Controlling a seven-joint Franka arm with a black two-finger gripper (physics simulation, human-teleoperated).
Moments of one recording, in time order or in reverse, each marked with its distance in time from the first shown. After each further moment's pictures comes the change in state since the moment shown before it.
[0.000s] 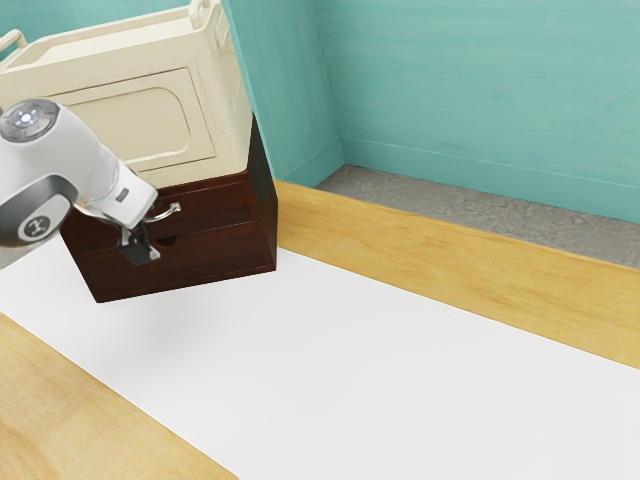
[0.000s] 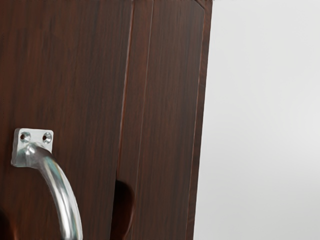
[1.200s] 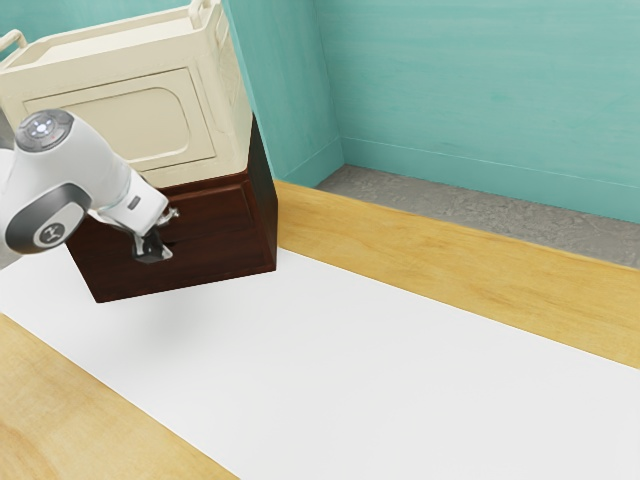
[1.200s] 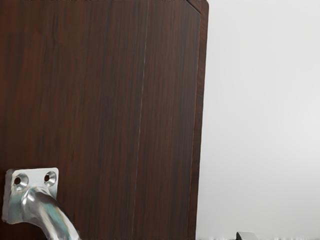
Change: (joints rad) arm -0.063 0.007 0.077 0.008 -0.005 0.046 0.015
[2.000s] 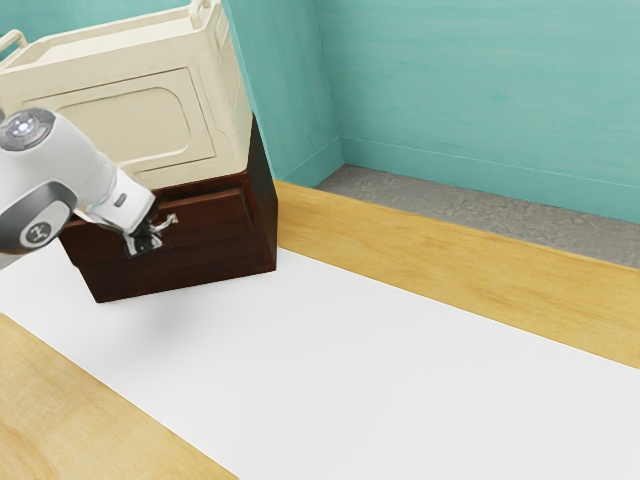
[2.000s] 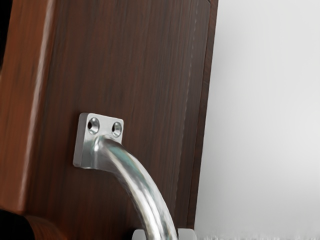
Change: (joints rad) arm 0.056 0.007 -0.018 -0.016 -0.038 0.019 -0.007
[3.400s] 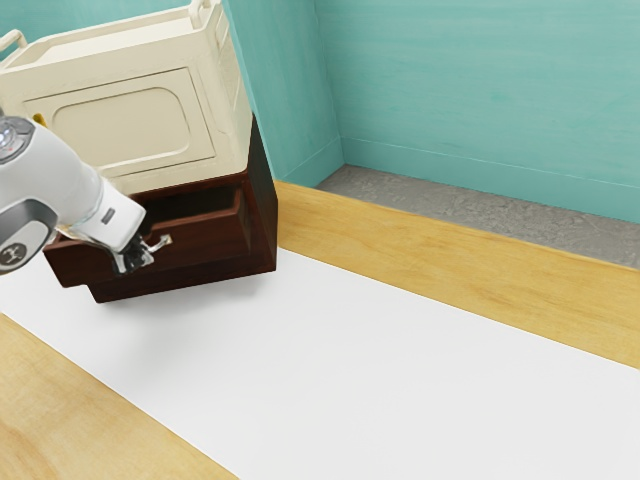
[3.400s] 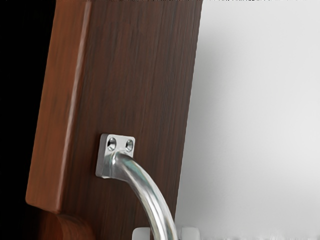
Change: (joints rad) arm 0.372 0.045 -0.365 -0.222 -0.072 0.005 -0.065
